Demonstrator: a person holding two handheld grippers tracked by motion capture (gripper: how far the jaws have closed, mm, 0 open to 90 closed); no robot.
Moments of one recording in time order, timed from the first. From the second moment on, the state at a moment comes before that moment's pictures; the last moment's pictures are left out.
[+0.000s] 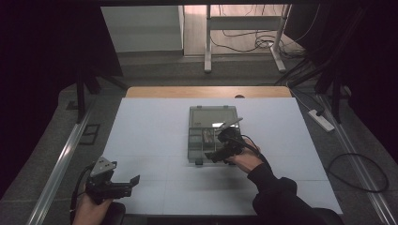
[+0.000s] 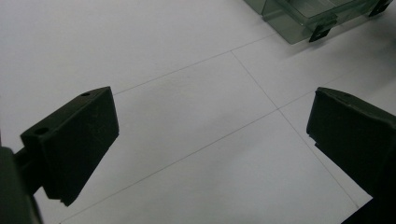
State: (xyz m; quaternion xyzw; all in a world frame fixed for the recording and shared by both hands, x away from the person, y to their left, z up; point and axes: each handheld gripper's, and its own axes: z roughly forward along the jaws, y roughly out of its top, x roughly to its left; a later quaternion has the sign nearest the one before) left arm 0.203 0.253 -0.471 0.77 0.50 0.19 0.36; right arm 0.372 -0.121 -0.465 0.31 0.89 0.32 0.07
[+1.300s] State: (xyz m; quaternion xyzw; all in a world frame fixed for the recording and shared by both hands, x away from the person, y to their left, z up) left arm 0.203 0.253 -0.471 0.76 0.50 0.19 0.36; right arm 0.344 -0.163 -0.451 0.31 0.89 0.33 0.06
